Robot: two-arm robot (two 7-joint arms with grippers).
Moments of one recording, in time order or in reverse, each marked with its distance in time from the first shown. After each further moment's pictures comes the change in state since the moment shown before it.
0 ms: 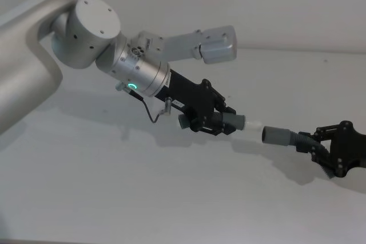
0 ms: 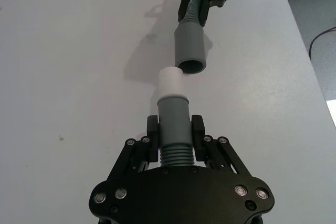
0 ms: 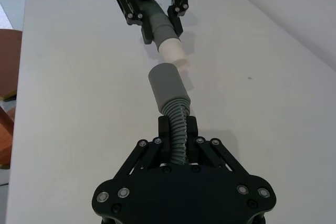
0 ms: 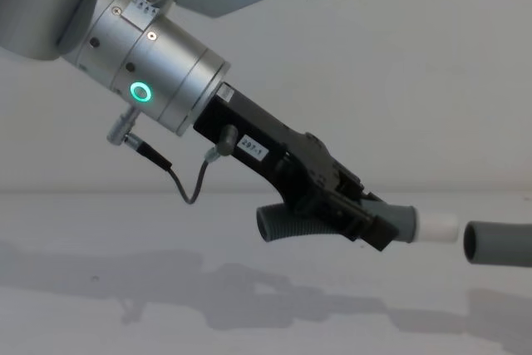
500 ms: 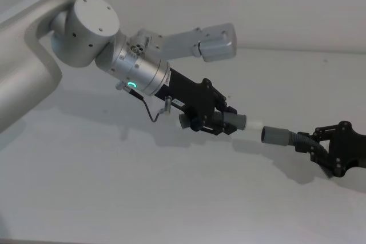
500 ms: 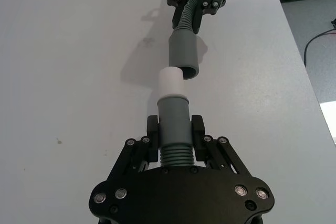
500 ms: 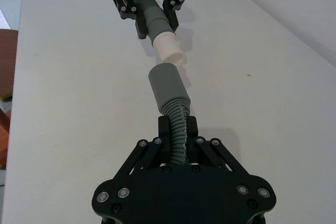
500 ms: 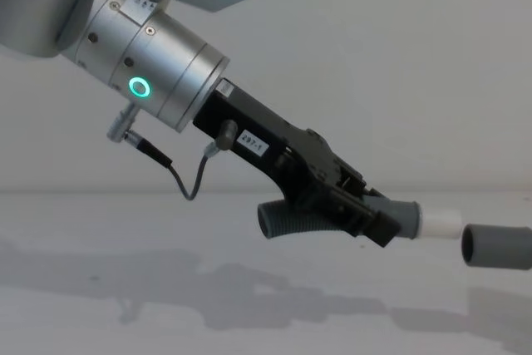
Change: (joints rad) left arm -0.005 0.001 0.001 0.002 -0.017 -0.003 -0.011; right arm 0.006 -0.003 -0.009 0.008 -0.002 0.007 -0.008
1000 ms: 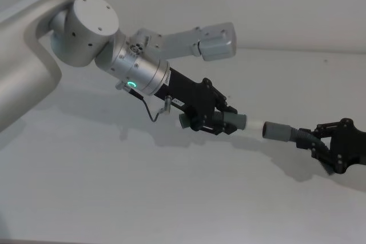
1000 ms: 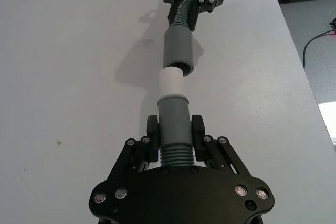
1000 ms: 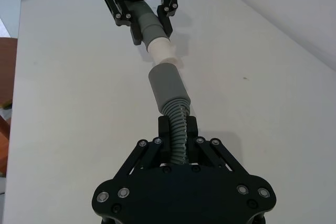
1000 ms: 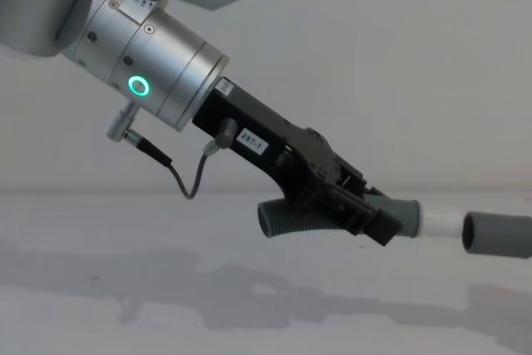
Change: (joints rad) left arm -0.001 0.001 0.000 0.001 -0.005 -0.001 -0.003; right arm 0.001 0.002 0.003 0.000 0.027 0.009 -0.008
